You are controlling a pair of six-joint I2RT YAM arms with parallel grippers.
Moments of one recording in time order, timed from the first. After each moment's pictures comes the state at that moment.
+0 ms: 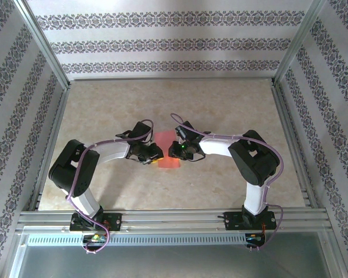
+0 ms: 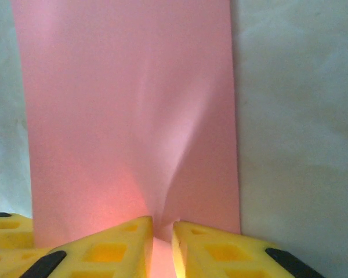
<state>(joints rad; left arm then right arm) -0.48 1.69 0.87 -0.28 0.44 -0.88 0.66 1.88 1.02 -0.22 -0.32 0.80</state>
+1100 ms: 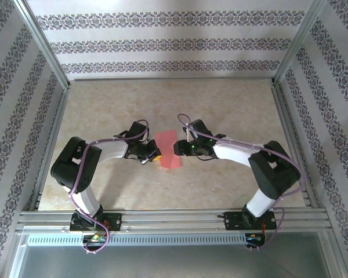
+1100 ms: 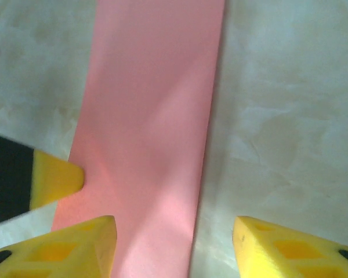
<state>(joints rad) -0.43 1.73 0.85 -0.17 0.51 -1.03 0.61 1.62 0.86 -0.16 -0.24 0.50</state>
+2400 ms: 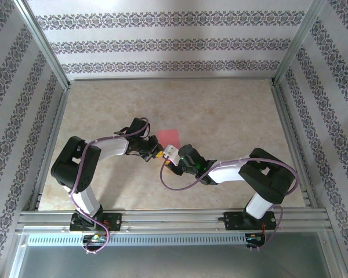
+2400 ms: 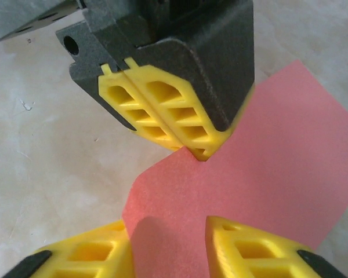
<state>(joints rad) -0.43 1.74 0.90 -0.18 0.56 -1.19 0.88 1.65 0.59 0.43 0.00 -0.19</state>
